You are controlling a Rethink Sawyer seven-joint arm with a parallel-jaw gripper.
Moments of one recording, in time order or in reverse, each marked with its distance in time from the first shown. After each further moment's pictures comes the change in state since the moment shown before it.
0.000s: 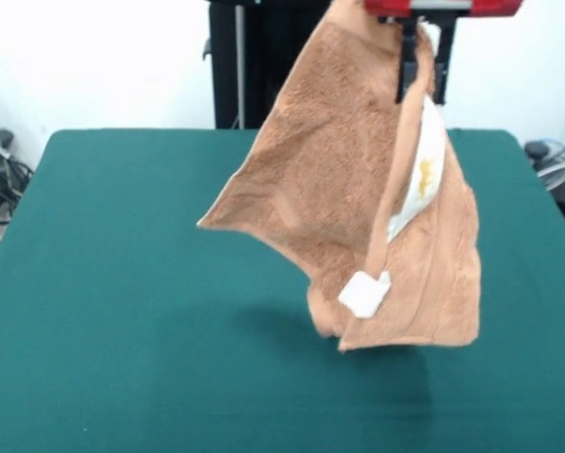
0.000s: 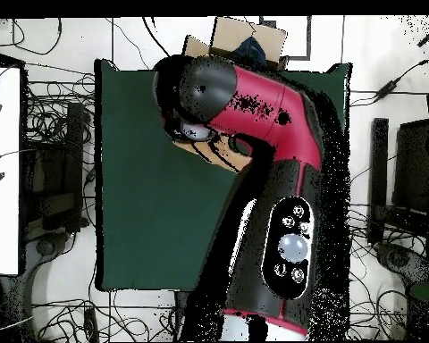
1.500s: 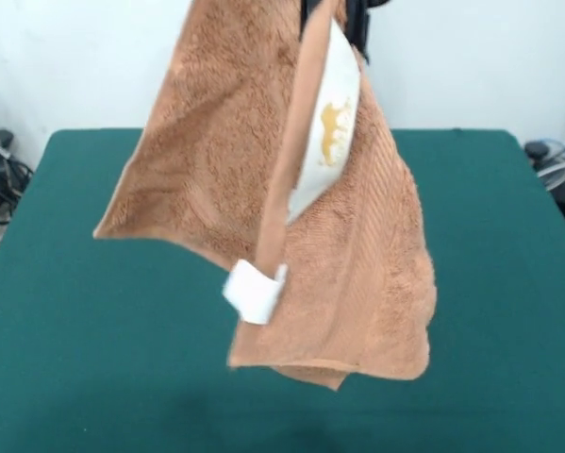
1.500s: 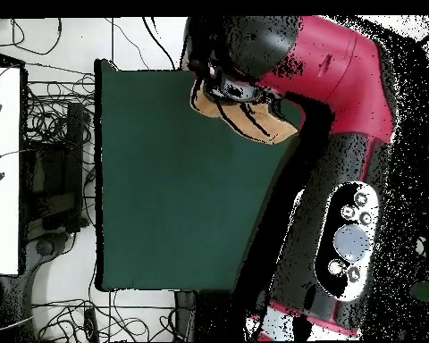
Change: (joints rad) arm -0.086 0.015 0.000 -0.262 -0.047 0.078 0.000
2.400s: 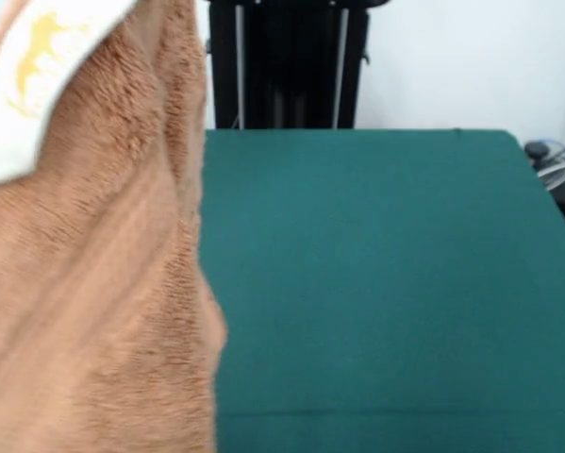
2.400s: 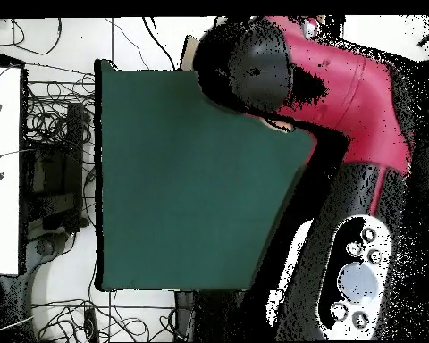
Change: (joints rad) arm 0.001 -0.095 -0.007 0.125 -0.203 -0.596 0.000
